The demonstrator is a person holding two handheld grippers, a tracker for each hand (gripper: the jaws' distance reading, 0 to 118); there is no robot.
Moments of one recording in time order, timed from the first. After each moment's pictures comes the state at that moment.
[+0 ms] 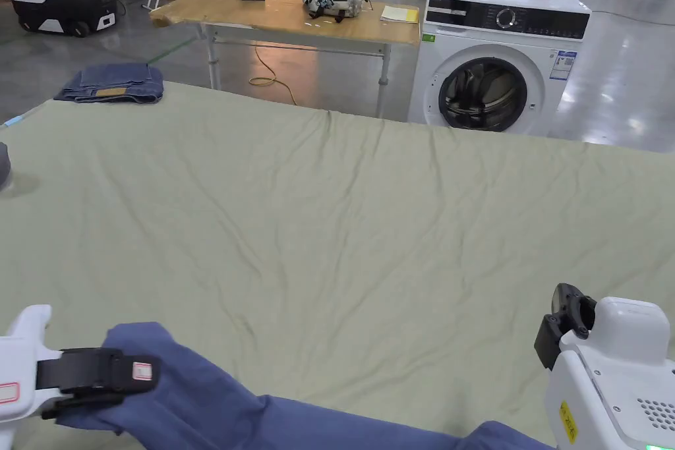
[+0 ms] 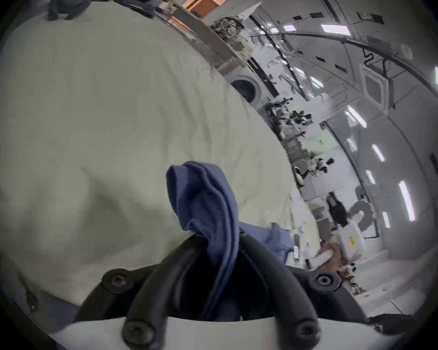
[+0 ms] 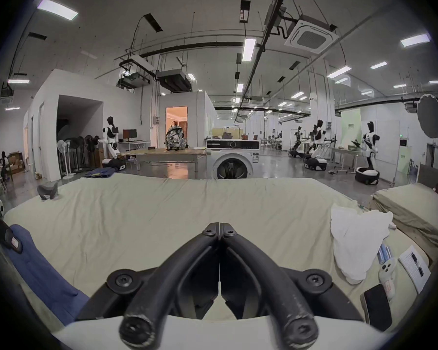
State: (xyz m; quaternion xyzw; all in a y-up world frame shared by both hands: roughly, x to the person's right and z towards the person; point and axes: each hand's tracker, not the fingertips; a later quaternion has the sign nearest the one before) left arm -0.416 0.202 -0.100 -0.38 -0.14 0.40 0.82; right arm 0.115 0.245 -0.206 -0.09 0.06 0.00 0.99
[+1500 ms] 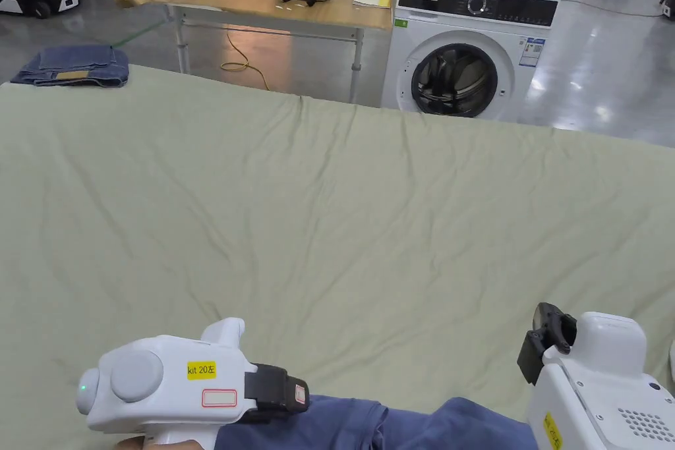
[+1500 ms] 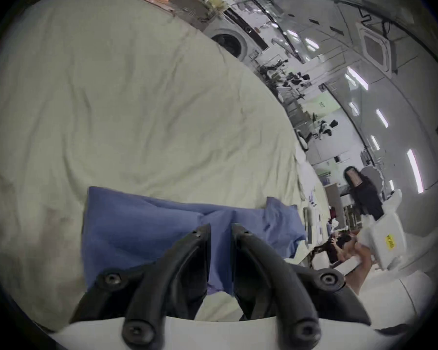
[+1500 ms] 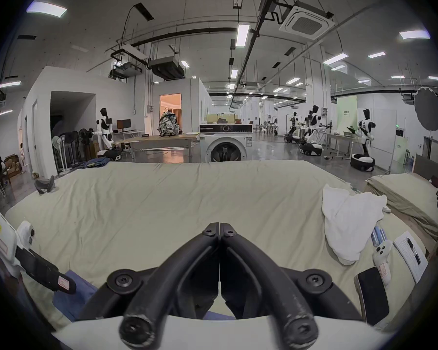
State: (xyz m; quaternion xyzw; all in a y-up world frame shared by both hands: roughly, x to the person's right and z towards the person) left arm -0.232 0.156 -0.180 -0.47 -0.17 0.33 0.80; right arm 0.141 0.227 -0.190 -0.14 0.05 -0.01 0.99
